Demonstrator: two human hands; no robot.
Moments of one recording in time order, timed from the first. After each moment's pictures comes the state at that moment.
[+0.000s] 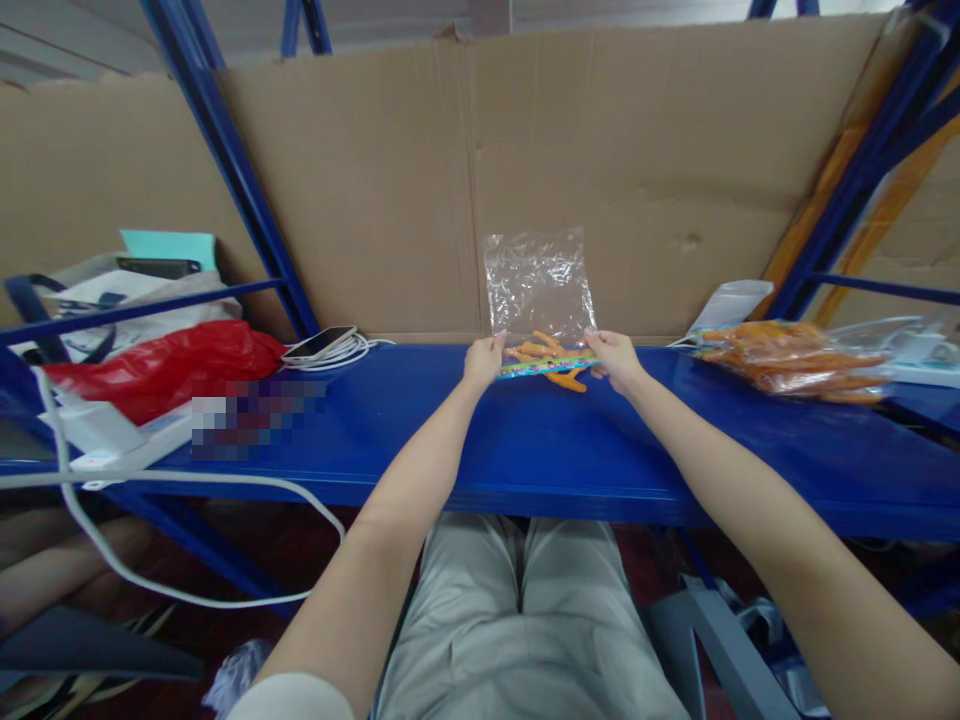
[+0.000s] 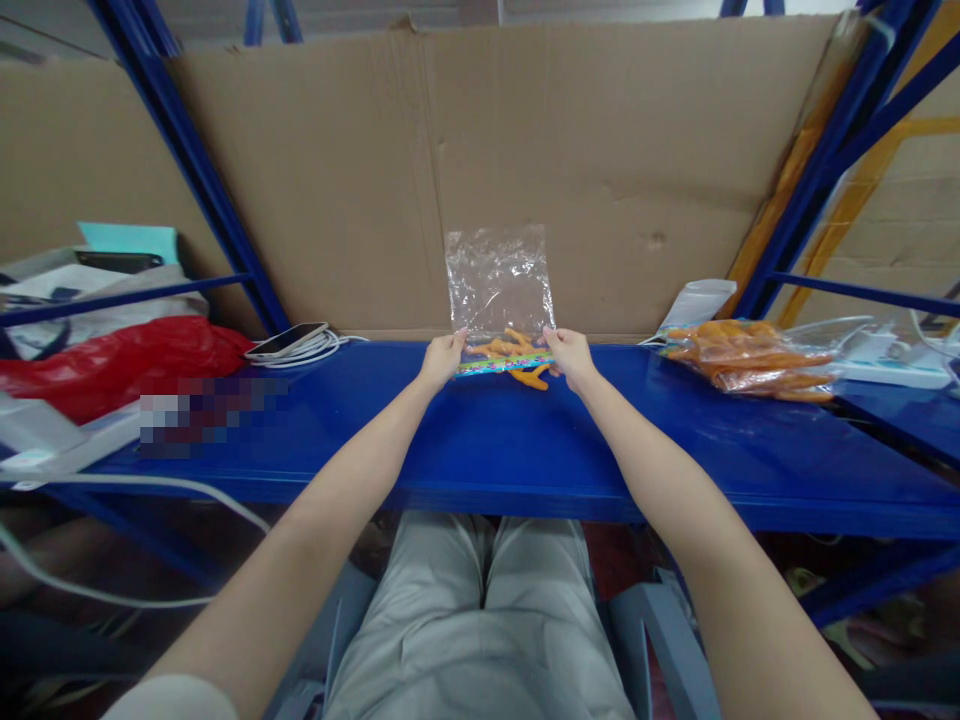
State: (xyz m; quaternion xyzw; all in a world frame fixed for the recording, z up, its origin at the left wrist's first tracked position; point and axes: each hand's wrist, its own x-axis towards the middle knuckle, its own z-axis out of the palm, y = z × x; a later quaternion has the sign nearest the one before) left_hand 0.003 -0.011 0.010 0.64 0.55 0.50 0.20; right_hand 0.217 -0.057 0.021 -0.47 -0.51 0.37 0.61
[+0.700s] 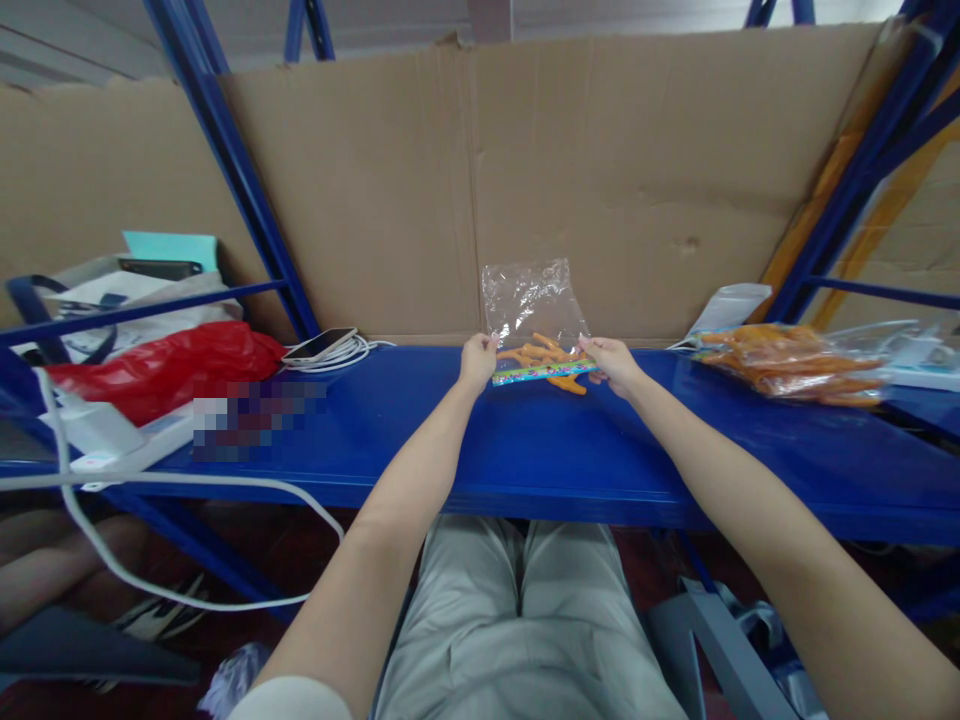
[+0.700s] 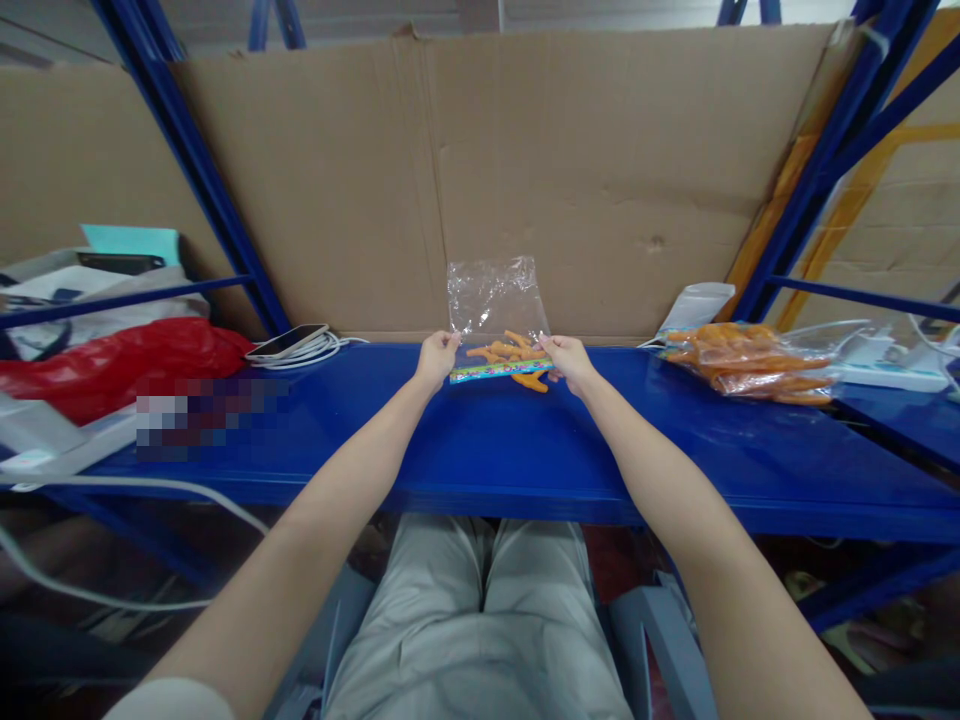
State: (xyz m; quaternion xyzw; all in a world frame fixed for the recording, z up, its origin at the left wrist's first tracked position) left_hand 0.004 -0.012 0.012 0.59 0.55 0.56 0.19; right_hand 0.217 -0.062 0.022 -0.48 -0.52 0.42 0.57
